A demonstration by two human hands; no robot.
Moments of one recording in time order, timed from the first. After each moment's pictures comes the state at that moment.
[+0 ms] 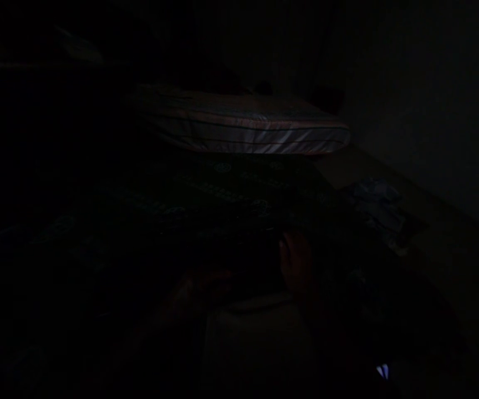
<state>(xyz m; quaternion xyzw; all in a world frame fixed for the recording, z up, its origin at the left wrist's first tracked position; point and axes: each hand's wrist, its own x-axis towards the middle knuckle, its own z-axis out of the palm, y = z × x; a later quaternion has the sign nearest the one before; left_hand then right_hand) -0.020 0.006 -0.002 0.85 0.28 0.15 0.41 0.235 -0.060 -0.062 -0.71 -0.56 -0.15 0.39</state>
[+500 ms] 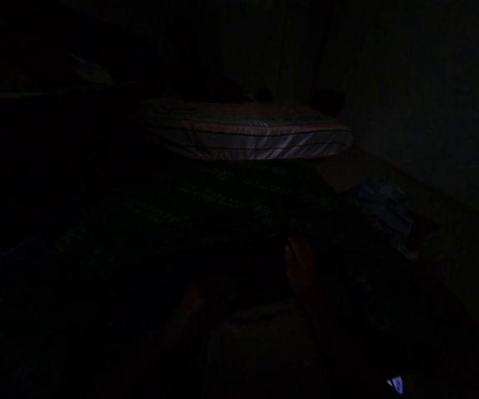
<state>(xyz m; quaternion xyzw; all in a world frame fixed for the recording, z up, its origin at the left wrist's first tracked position) -0.016 -0.003 -0.003 0.91 0.26 0.14 0.30 0.238 -0.058 -0.067 -0.72 -0.52 -0.14 0.44</state>
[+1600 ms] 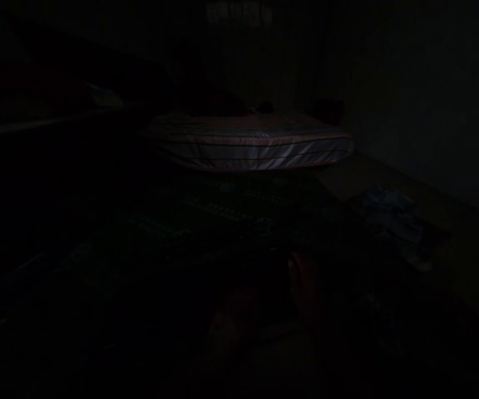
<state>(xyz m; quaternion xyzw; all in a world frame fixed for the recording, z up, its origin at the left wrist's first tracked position) 0.026 -0.032 -0.013 0.96 0.23 0.13 0.10 0.234 -0.058 -0.070 -0.72 -0.51 -0.12 0.45</state>
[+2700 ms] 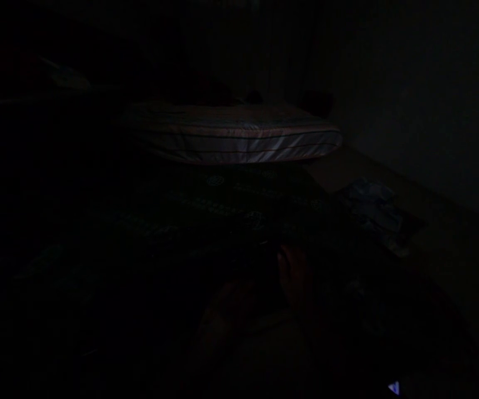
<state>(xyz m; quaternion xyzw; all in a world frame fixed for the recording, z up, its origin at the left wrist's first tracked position) 0.026 -0.027 -0.046 0.96 0.23 0.15 0.08 0.237 -0.057 -0.070 -0.73 -0.51 -0.11 0.45</state>
